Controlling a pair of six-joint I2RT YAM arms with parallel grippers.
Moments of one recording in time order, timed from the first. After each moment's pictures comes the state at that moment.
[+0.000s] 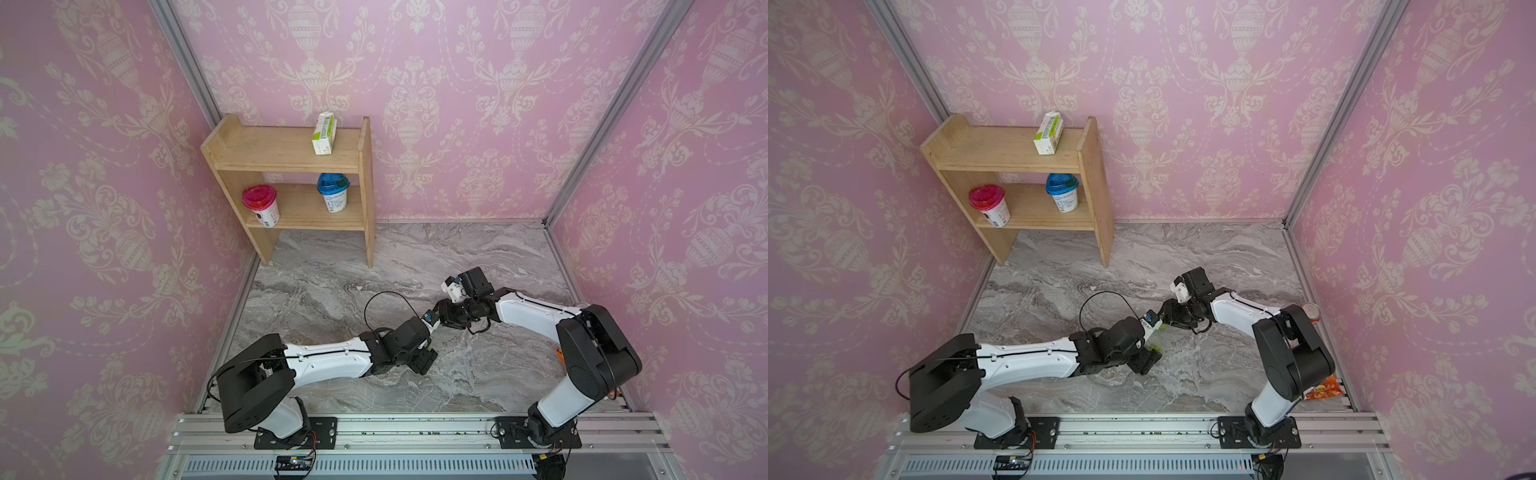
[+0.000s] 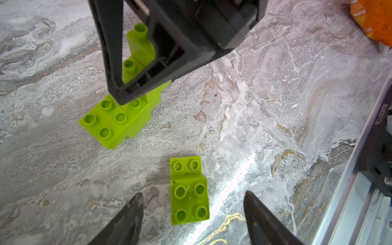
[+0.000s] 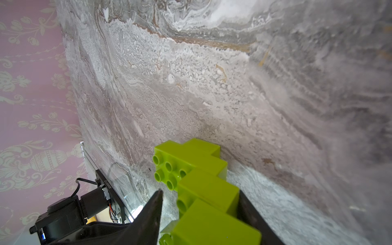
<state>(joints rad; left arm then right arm) -1.06 1.52 0.79 -0.12 -0.05 -0.32 0.41 1.64 0.88 -0.31 -0.54 0.56</state>
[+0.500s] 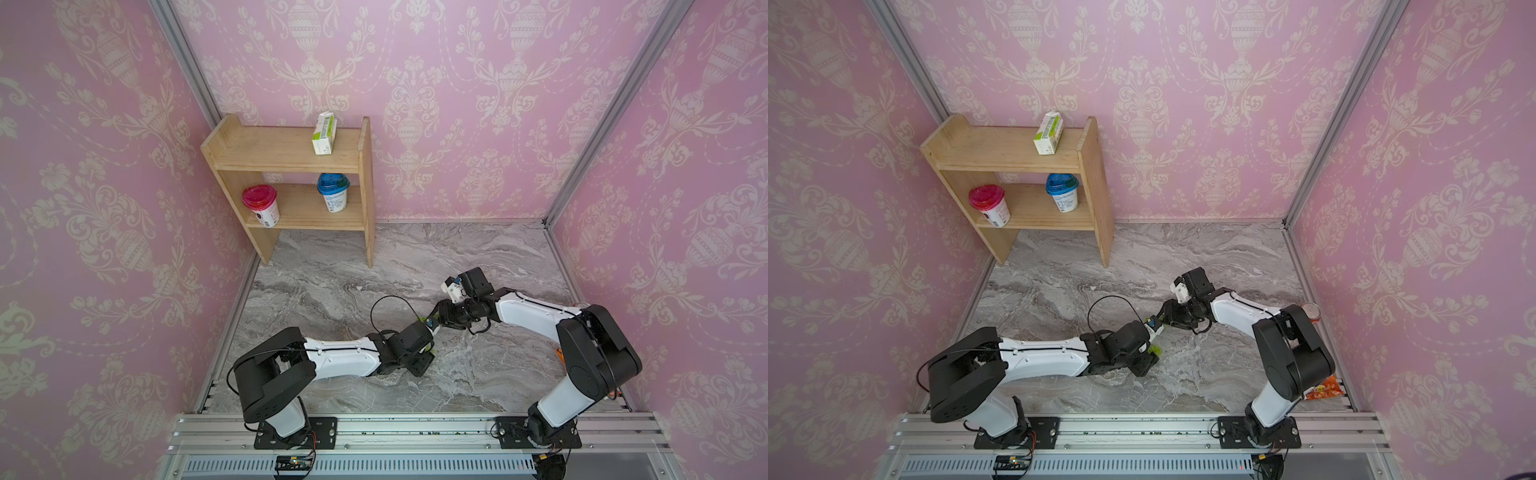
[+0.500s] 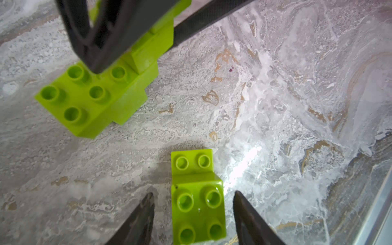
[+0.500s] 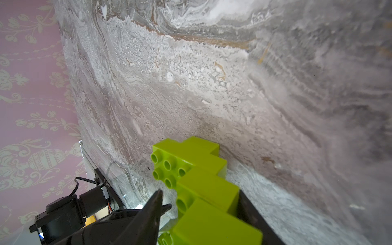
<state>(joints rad) -1.06 1.61 0.79 -0.10 -0.05 -0.32 0.41 1.64 0.88 -0.32 -0.54 0.55</state>
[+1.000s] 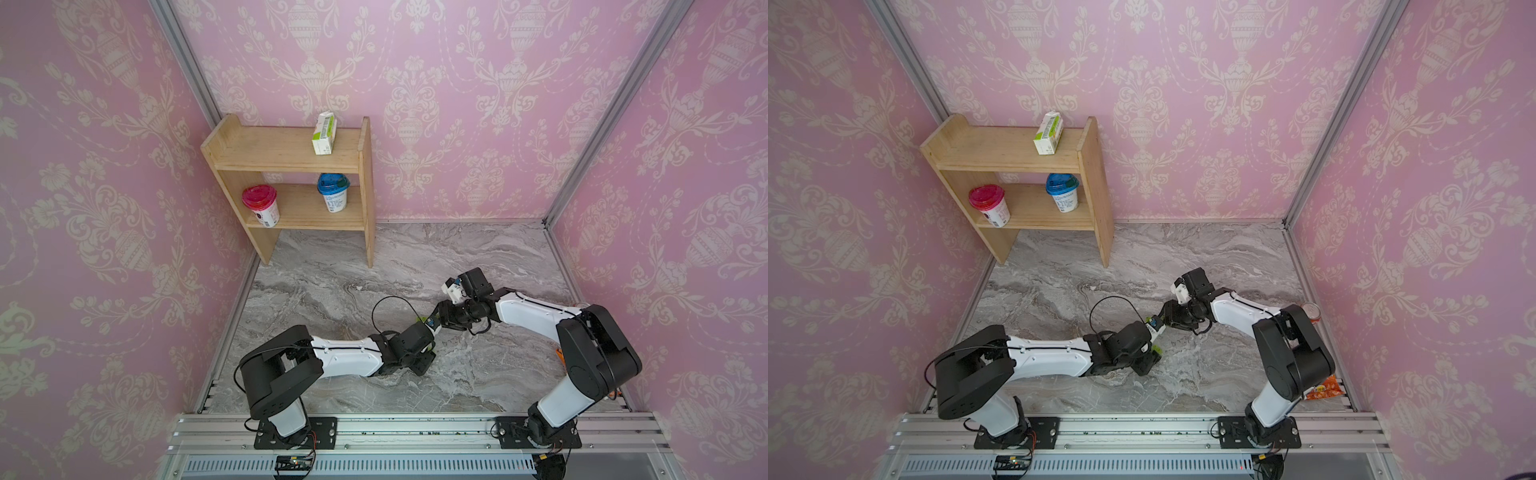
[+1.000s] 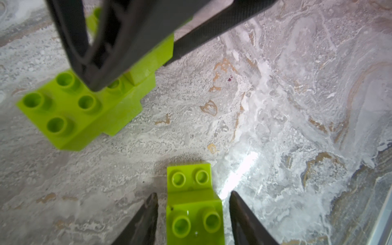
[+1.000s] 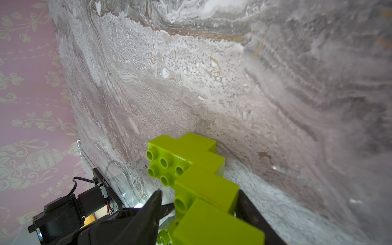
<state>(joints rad) -1.06 1.65 0.77 -0.02 -0.05 -0.32 0.41 1.64 0.89 -0.34 -0.54 0.55</state>
